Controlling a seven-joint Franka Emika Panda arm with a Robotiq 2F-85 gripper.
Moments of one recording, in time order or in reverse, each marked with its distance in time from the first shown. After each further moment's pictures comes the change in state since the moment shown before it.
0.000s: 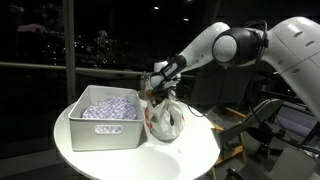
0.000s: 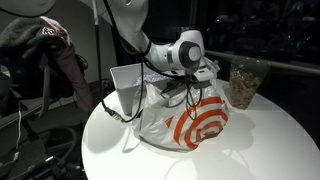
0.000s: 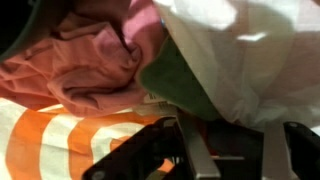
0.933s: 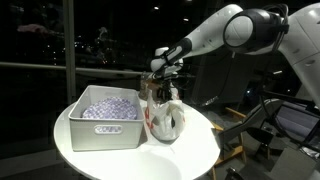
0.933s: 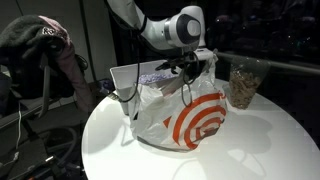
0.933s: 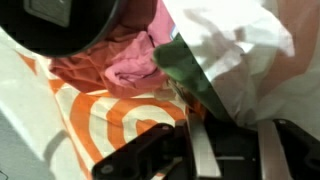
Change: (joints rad) arm -0.002 -0.140 0.032 -0.023 0.018 -0.163 -0.014
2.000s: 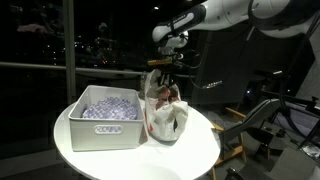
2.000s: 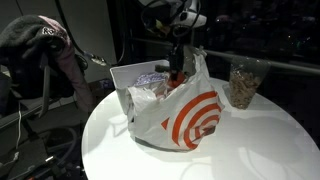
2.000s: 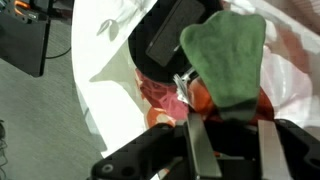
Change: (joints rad) arm -0.022 -0.219 0.096 -0.013 0.067 -0.383 -0.254
